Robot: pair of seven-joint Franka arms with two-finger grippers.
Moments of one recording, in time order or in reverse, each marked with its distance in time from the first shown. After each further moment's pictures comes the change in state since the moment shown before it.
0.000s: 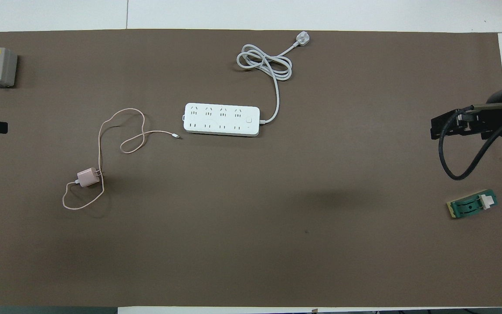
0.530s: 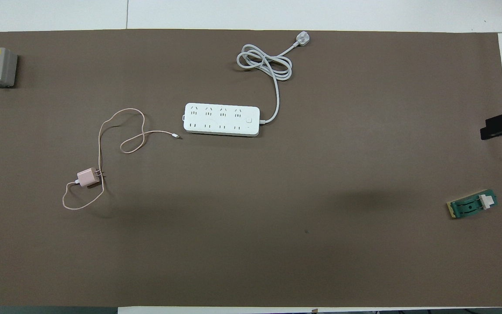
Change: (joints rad) left arm -0.083 -0.075 0.010 0.033 0.418 0.000 0.099; right arm -0.009 0.000 -0.086 0.000 0.000 0.001 -0.106
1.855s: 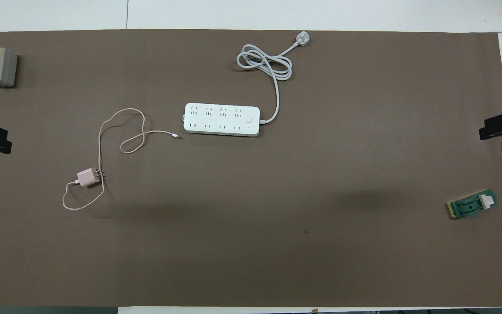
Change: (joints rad) left arm -0.448 -0.006 0.352 -0.080 -0.064 -0.077 0.150; right arm 0.002 0.000 0.007 0.000 0.000 0.000 0.000
